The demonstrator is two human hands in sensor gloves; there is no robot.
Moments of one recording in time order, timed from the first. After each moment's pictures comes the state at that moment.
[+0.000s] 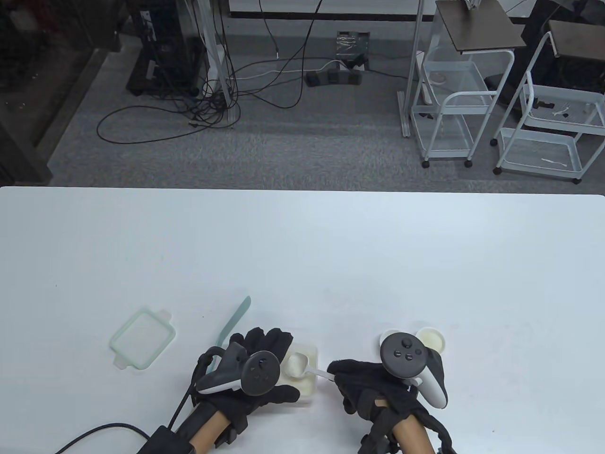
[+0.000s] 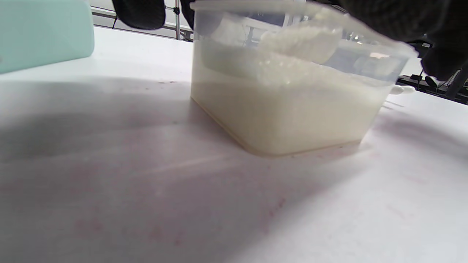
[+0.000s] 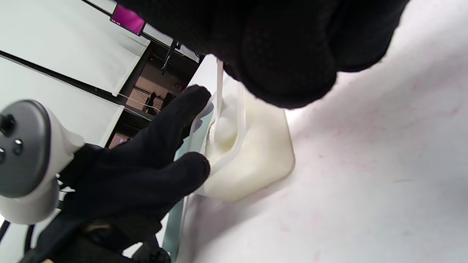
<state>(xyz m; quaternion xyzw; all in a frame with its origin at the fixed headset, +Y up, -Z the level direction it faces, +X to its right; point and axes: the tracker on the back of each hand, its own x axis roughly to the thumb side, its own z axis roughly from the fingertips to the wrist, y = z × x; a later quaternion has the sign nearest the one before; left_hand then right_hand) -0.127 -0.729 -0.246 -0.14 -0.30 0.06 0.94 0.129 -0.709 -0.230 0.11 0.22 0.84 0.48</state>
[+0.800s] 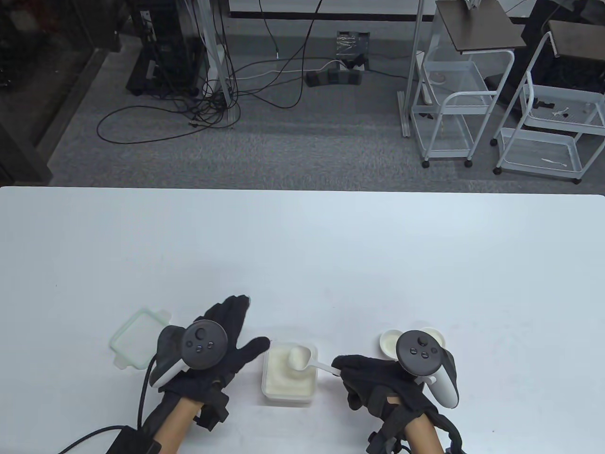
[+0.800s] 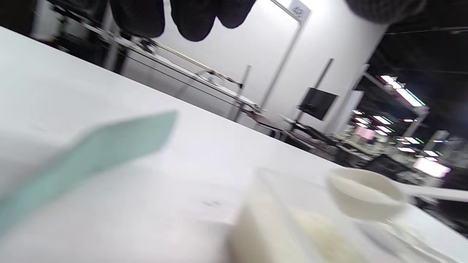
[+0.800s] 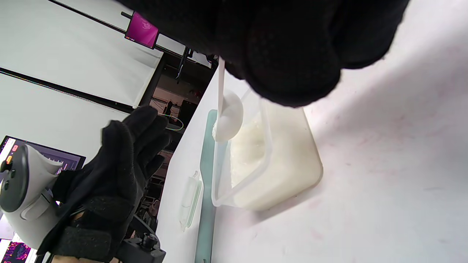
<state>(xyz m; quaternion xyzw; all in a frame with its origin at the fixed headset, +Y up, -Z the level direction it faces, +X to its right) -0.204 -0.673 -0.263 -0.04 -0.13 0.20 0.97 0.138 -0.704 -0.230 0.12 0.21 0.82 0.52</state>
